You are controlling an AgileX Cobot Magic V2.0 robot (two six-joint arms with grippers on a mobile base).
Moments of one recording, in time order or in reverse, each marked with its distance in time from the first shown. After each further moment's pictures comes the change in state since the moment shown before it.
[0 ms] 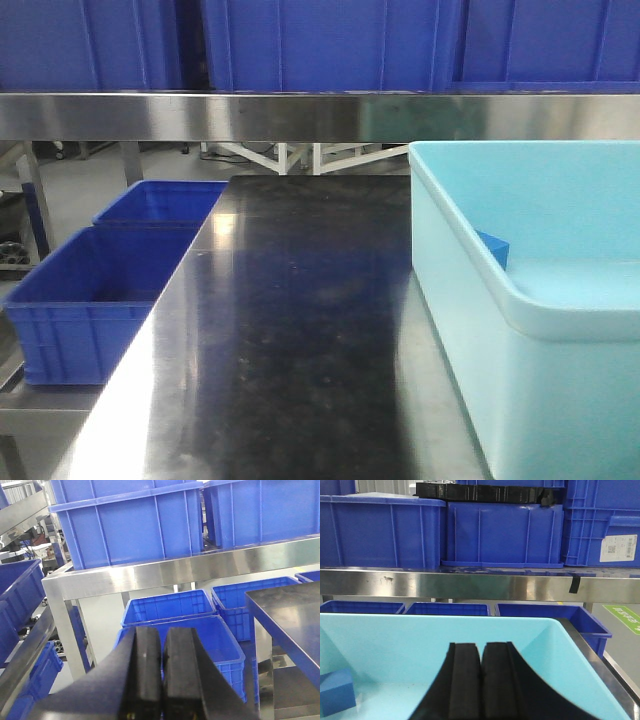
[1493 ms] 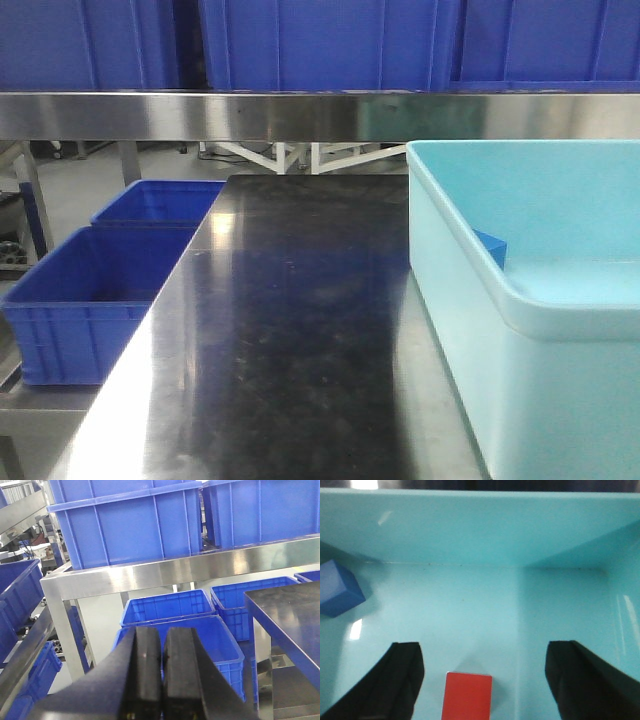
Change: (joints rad) left arm 0.000 0.000 0.000 0.000 0.000 0.000; right arm 0.110 1.053 -0.726 0.081 0.621 0.000
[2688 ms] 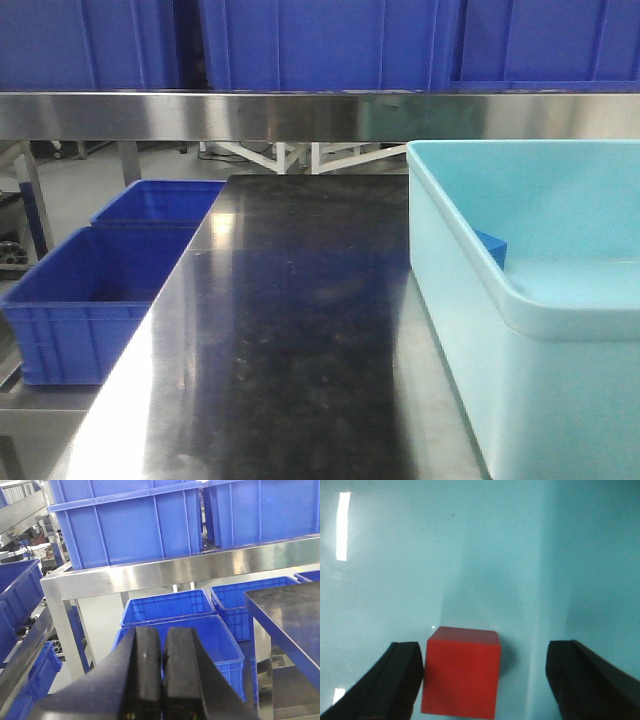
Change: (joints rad) left arm 0.000 0.000 0.000 0.000 0.000 0.000; right arm 0.011 0.252 0.000 0.004 0.084 0.000
